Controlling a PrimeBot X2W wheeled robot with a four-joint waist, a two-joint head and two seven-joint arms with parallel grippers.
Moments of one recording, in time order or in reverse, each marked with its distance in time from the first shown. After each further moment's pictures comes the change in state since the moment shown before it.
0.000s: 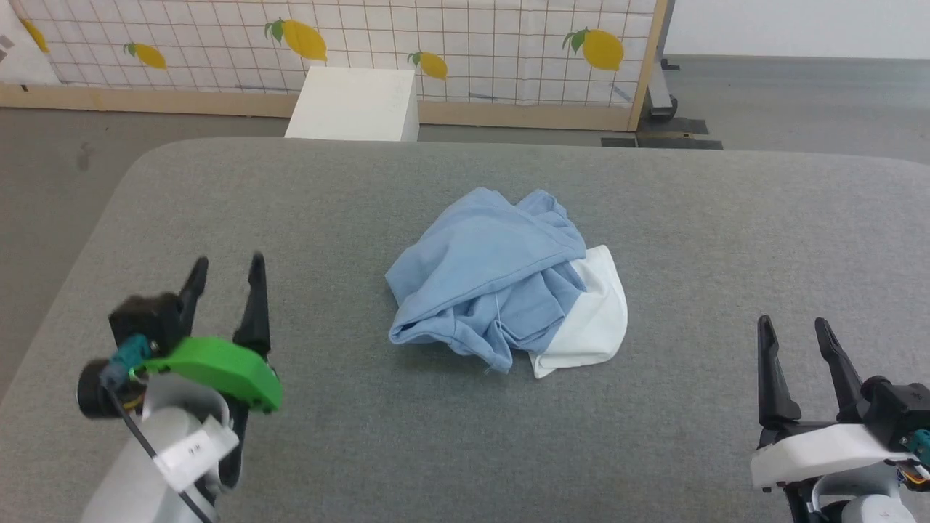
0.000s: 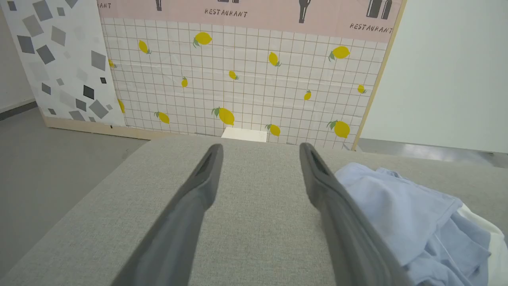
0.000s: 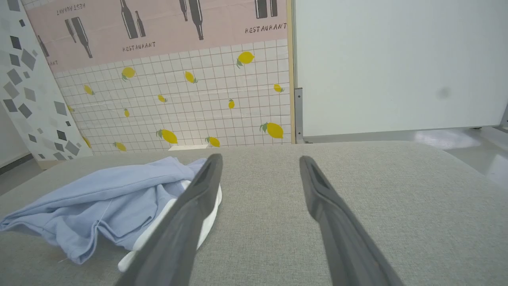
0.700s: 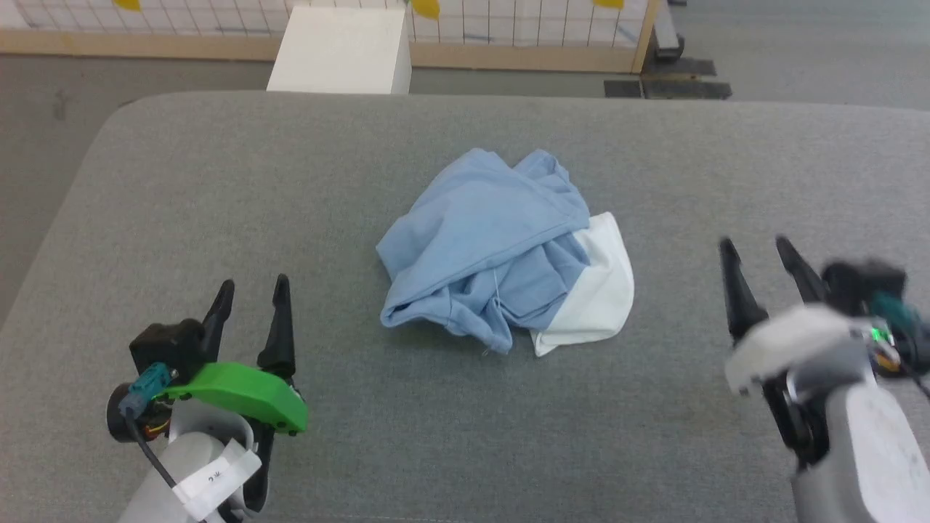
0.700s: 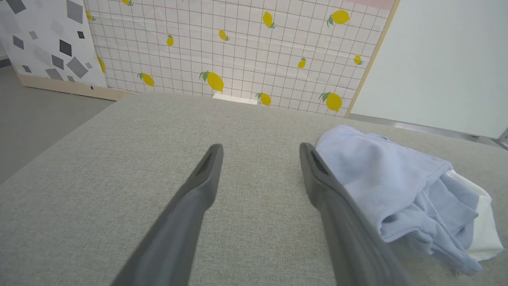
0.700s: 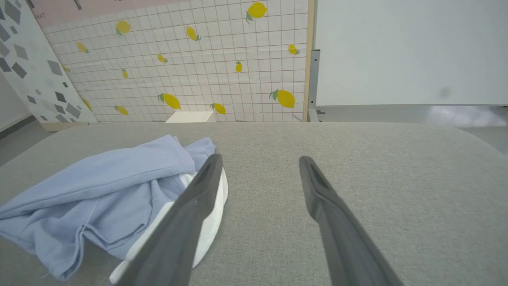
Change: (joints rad) left arm 0.096 -0.041 0.005 -0.086 -0.011 0.018 -0.003; right arm -0.209 -0.001 0.030 0.039 -0.020 0.000 0.255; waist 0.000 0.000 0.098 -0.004
